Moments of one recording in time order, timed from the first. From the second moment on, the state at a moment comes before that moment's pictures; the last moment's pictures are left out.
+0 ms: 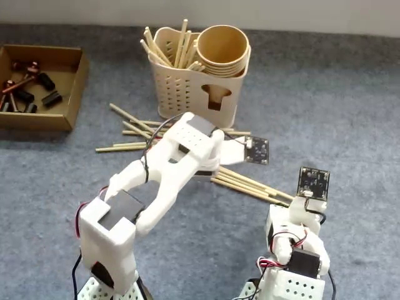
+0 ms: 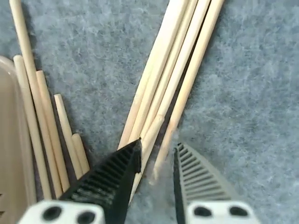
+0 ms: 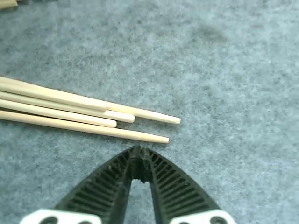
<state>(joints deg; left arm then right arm) 28.3 18.9 4.1 68.7 -54.5 9.7 -105.1 95.8 67.4 5.7</state>
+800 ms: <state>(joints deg) 28.3 26.3 -2.4 75.0 -55.1 9.7 -105.1 95.8 67.4 5.7</state>
